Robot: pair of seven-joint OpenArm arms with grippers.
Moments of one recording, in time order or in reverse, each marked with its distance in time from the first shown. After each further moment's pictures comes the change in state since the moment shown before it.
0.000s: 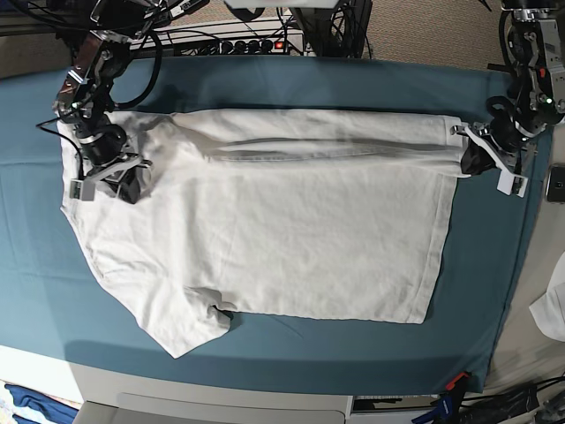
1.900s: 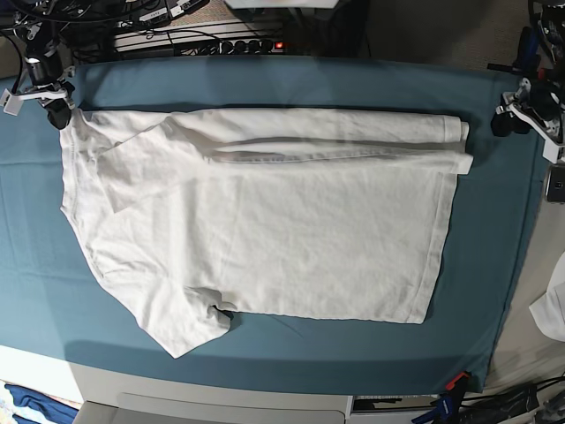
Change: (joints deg) left arm 6.7 -5.4 -10.4 -9.2 -14.7 -0.1 10.4; right arm -12.0 1.2 28.7 0.0 22.0 0.9 -12.0
